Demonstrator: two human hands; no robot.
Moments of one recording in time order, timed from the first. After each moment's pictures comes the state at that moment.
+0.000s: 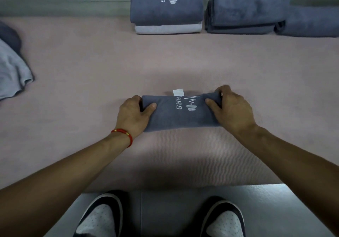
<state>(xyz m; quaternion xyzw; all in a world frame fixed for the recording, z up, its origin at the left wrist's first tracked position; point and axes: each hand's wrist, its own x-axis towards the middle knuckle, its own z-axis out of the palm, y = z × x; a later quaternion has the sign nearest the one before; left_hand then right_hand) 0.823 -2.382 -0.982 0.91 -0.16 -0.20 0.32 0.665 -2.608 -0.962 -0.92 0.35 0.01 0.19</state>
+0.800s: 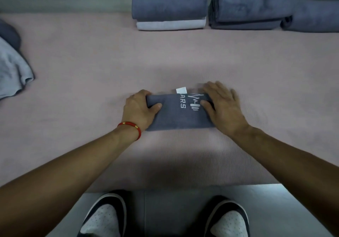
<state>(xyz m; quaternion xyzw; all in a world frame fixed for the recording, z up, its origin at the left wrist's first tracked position) 0.835 -2.393 -0.986 0.91 -0.19 -0.21 0.30 0.673 -2.597 -0.986 -0.94 0.24 0.00 0.25</state>
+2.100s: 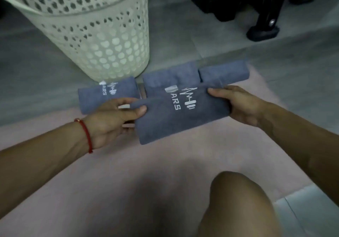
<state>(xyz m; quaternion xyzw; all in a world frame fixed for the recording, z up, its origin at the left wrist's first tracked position) 0.863 -2.588 -0.744 0.69 -0.12 -0.52 0.50 0.635 -2.823 -0.757 -0.58 0.39 -0.06 0.71</state>
